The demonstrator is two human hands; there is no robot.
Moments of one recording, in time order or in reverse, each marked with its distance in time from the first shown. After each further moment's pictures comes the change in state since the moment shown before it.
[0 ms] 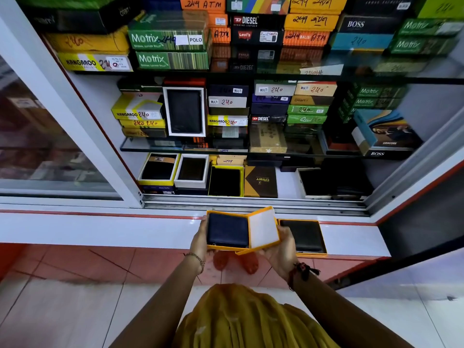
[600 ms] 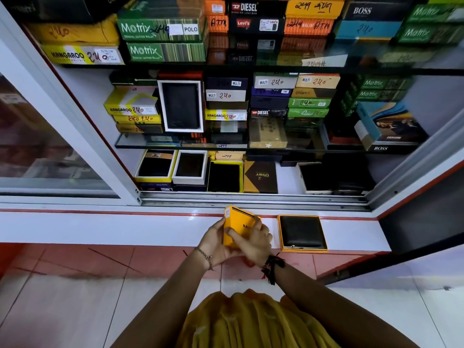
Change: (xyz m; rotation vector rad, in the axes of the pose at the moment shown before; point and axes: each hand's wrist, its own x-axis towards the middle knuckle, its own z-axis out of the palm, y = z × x) left_hand -0.012 0.008 0.027 -0.161 -0.426 -0.297; right_hand 0.000 0.029 0.057 -1.420 0.202 -0.193
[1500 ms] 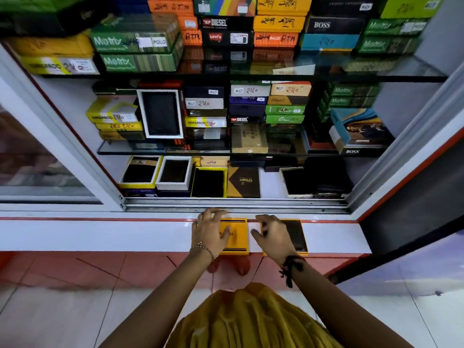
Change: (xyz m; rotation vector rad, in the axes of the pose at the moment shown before) left_hand 0.014 -0.011 0.036 1.769 0.671 0.744; right_hand 0.009 0.054 -0.094 -0.120 0.138 -0.356
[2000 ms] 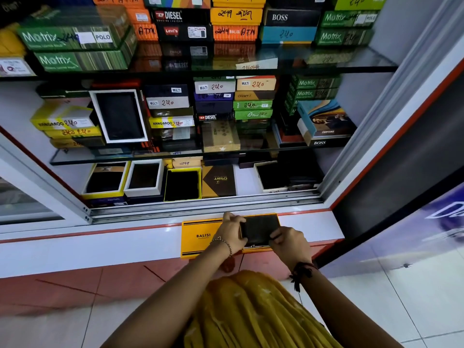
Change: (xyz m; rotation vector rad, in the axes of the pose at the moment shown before) left_hand 0.024 0.084 0.053 -0.201 -0.359 0.085; right_hand -0.027 0.079 -0.035 -0.117 0.138 0.293
